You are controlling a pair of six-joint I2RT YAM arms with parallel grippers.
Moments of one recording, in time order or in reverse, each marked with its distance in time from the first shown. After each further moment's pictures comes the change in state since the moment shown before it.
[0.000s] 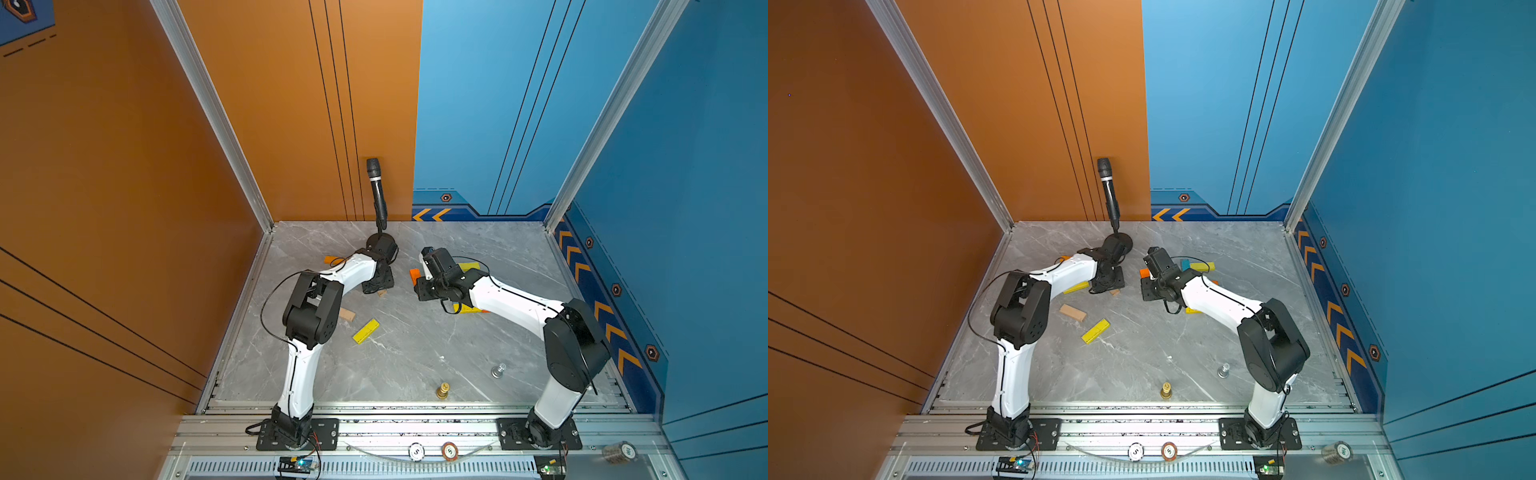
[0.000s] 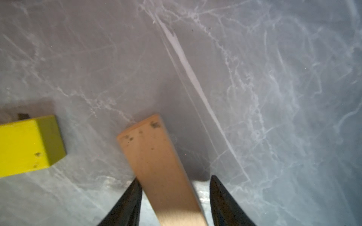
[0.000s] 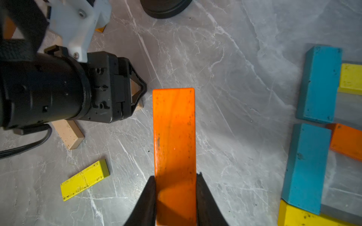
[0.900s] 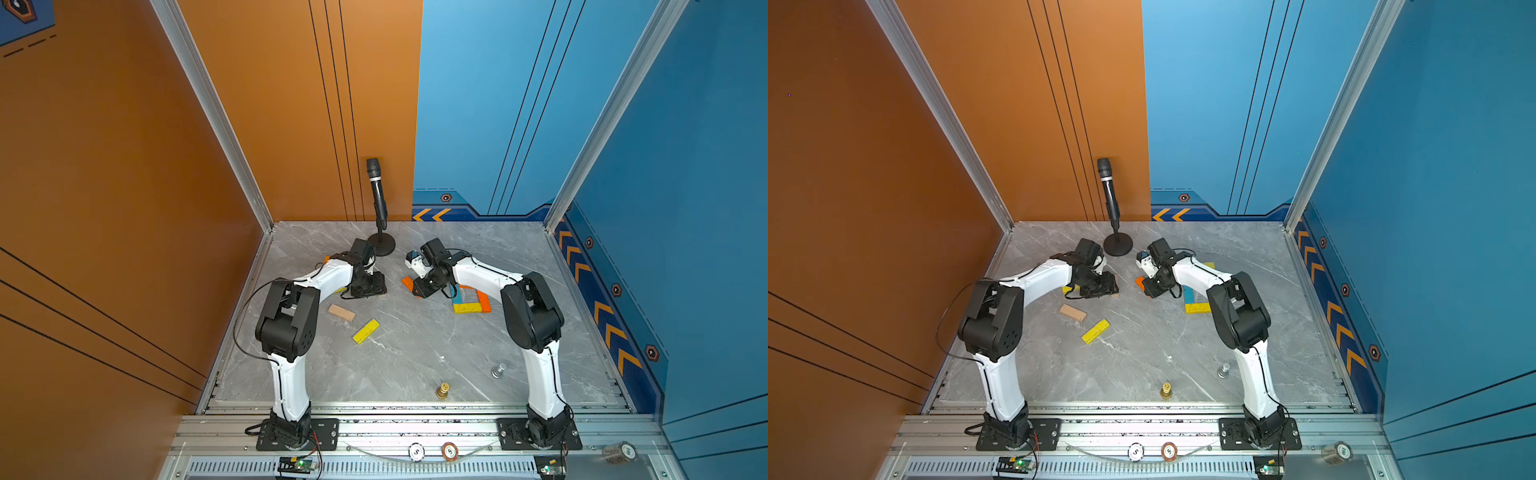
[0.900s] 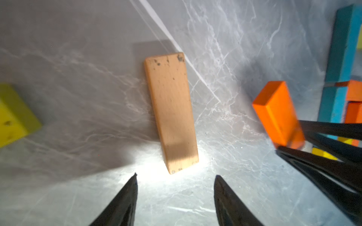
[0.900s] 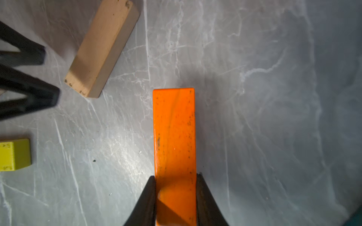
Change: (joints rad) left arm 0.126 -0.220 -0.252 0.101 0.385 0.221; right arm -0.114 0.395 0.330 -0.187 -0.226 -0.526
